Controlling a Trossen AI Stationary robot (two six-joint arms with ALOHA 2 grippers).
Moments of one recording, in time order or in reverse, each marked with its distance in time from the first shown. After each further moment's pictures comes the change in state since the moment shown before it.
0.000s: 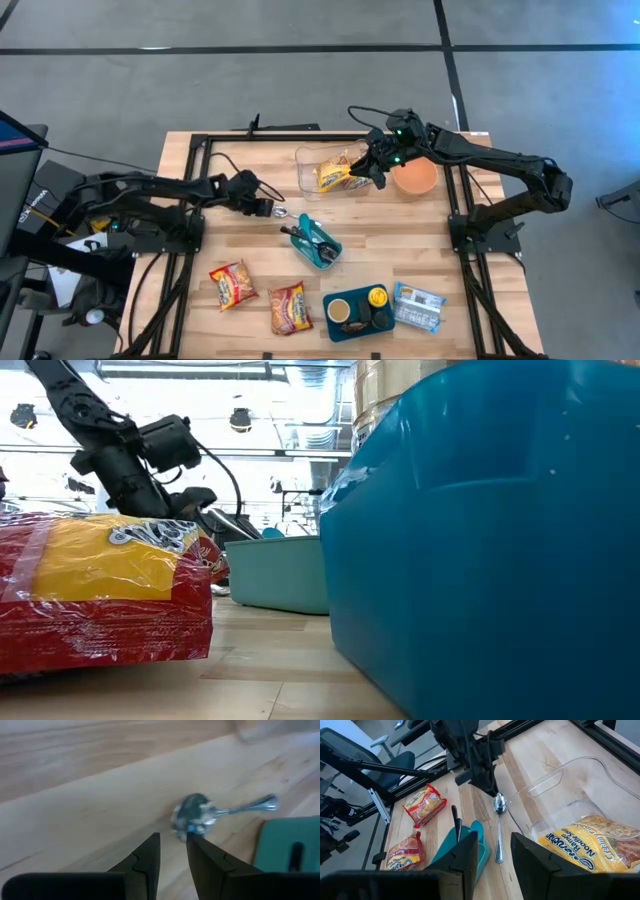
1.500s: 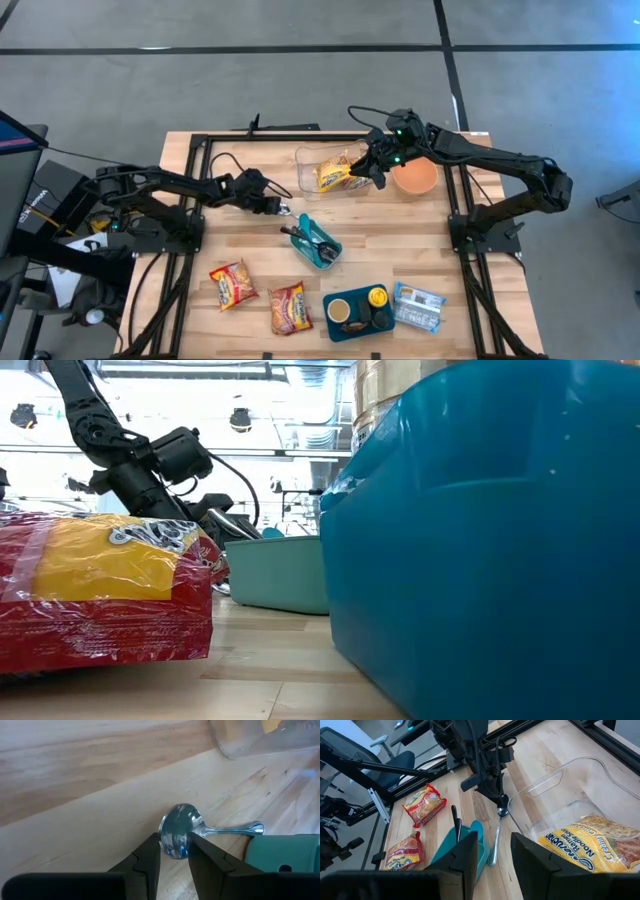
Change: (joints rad) left arm 0.022 0.179 0.001 0.263 0.061 0.004; right arm 0.000 0.000 0.000 0.000 0.000 -0.004
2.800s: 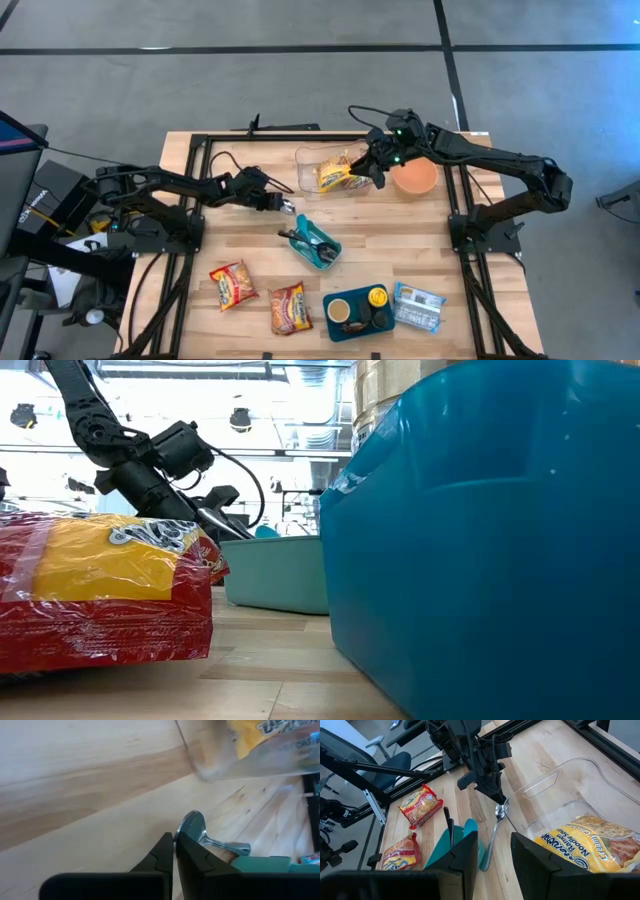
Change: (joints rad) left arm 0.000 -0.001 0.001 0.077 -0.040 -0.010; right arm 0.000 0.000 0.000 0.000 0.019 0.000
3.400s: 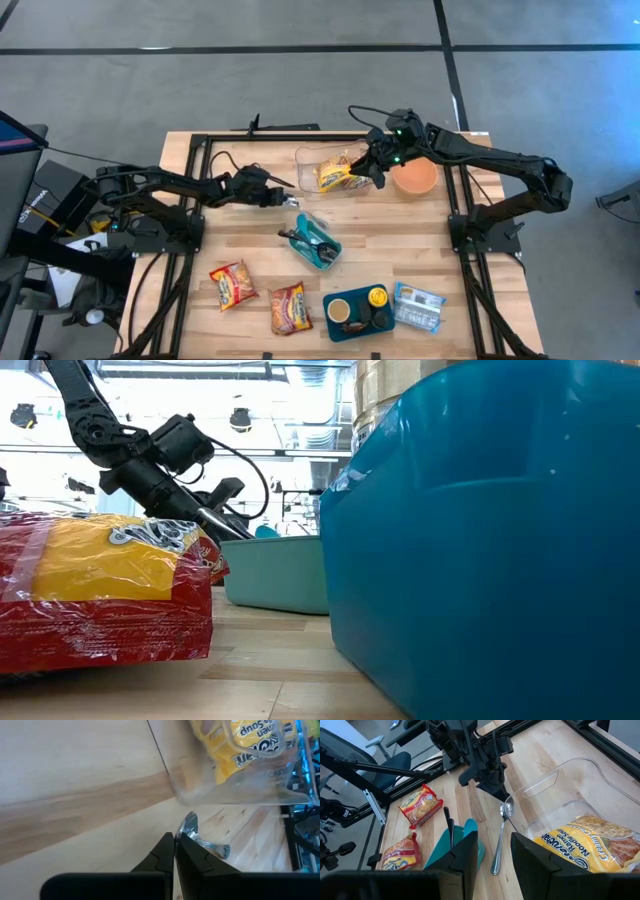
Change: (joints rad) left arm 0.000 0.001 -0.002 0.105 -0.043 -0.078; right arm 0.000 0.000 0.000 0.000 0.000 0.000
